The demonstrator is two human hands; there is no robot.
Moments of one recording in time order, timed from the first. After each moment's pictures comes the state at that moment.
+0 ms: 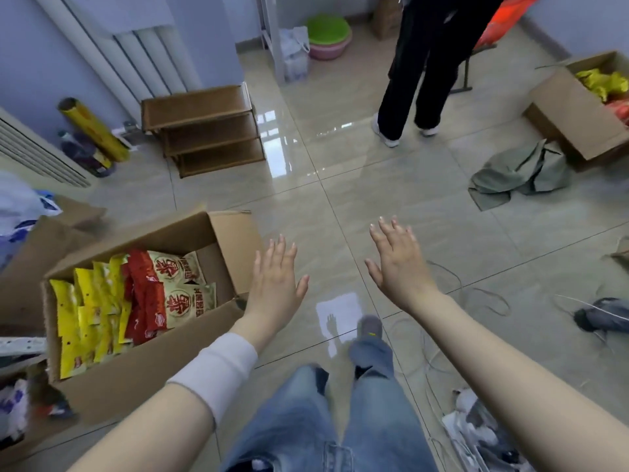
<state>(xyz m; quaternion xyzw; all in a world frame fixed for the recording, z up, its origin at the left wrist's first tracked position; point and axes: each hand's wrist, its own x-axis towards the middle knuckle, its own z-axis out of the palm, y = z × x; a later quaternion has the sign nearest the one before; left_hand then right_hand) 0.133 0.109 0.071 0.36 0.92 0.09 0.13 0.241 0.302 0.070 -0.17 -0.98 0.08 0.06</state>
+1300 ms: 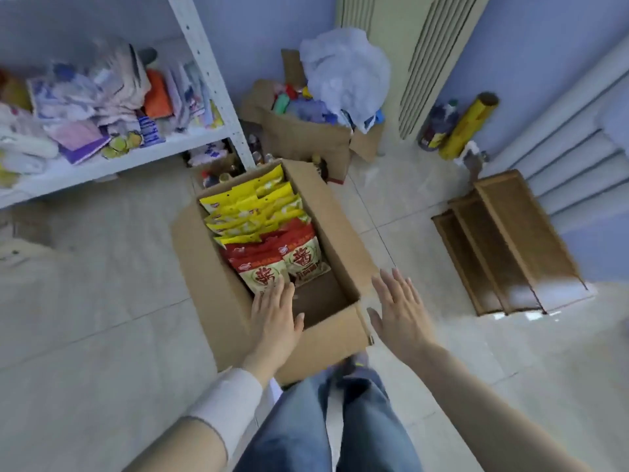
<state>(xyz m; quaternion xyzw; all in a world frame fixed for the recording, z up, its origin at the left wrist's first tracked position) -0.085 0.066 -0.002 -0.41 0.89 0.17 0.11 -0.265 0.199 0.026 0.53 -0.84 0.01 -0.15</state>
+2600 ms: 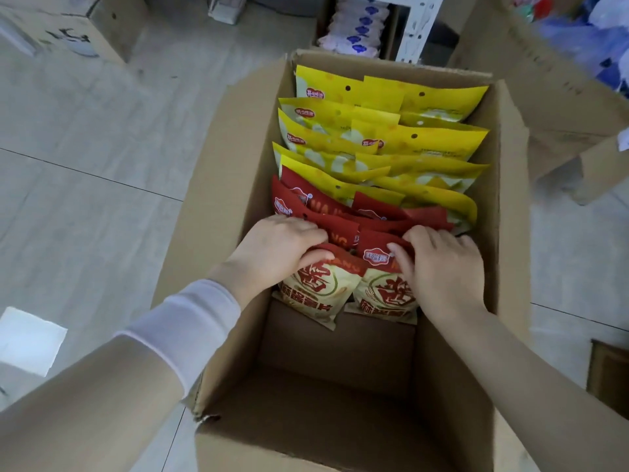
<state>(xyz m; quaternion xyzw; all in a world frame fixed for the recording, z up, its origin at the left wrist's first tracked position) -0.068 -0.106 -0.272 -0.38 0.91 0.12 -0.09 -0.299 -0.058 -0.268 0.76 -0.63 0.10 0.07</state>
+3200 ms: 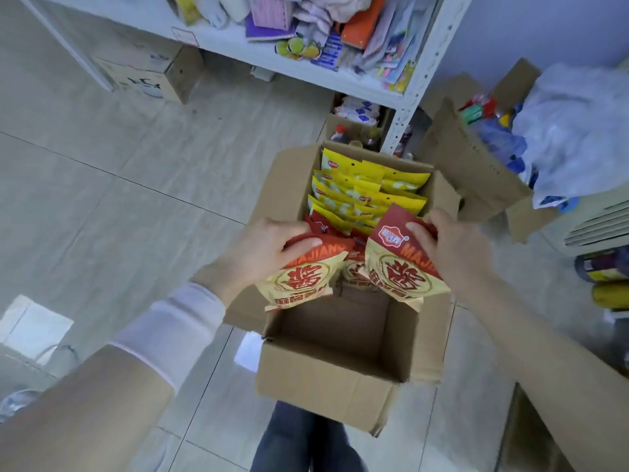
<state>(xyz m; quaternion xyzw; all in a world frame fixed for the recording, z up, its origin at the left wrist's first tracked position) -0.021 -0.047 -0.020 -0.51 0.81 0.24 -0.14 -0.292 -0.052 -0.006 0.72 -0.67 0.11 -0.11</state>
